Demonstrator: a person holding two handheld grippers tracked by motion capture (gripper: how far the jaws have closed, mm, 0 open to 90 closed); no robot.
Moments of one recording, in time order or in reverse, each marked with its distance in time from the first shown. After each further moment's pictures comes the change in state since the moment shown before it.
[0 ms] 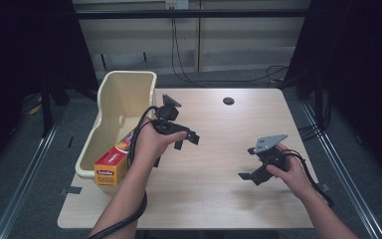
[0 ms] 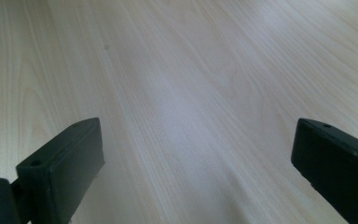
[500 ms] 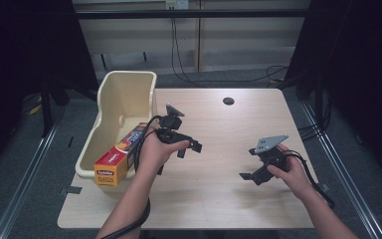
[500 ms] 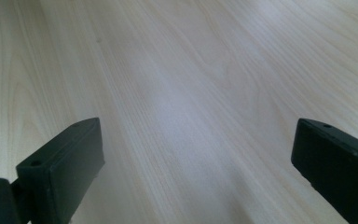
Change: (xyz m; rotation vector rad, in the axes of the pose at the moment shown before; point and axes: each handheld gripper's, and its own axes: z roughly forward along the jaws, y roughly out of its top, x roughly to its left) left arm 0.004 -0.017 0.026 0.019 -0.033 0.014; right arm -0.003 -0.007 0.002 0.011 -0.011 0.016
